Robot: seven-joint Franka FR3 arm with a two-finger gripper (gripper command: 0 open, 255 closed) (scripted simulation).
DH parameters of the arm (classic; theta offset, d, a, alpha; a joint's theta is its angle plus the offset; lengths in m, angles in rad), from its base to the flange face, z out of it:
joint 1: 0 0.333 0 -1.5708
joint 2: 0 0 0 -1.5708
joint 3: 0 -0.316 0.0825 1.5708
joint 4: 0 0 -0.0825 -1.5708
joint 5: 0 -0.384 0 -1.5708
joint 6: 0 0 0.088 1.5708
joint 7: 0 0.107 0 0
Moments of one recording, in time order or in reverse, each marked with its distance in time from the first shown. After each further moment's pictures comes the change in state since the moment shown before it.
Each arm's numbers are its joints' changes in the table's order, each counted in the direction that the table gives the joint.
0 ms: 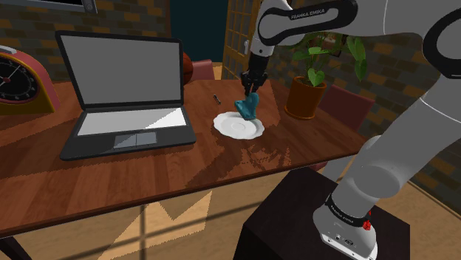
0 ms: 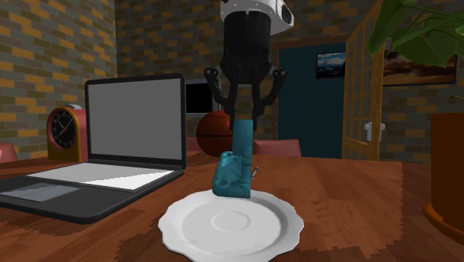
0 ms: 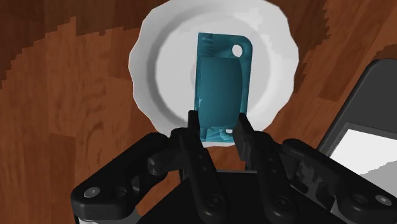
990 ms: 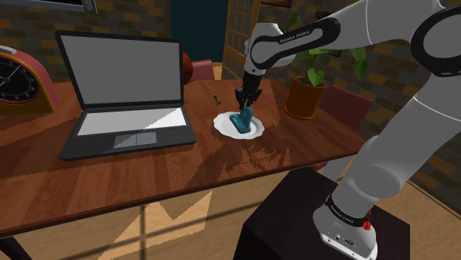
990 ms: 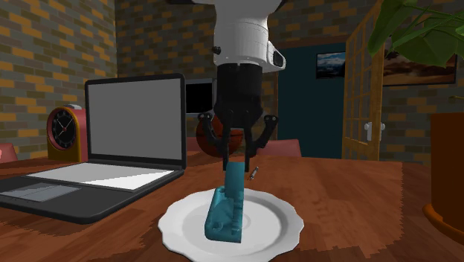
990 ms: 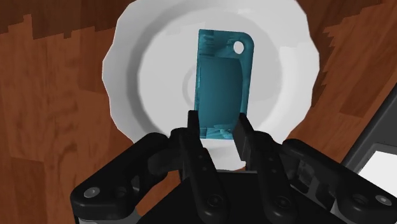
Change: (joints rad) arm 0.009 0.060 -0.010 0.125 -0.007 0.191 0.015
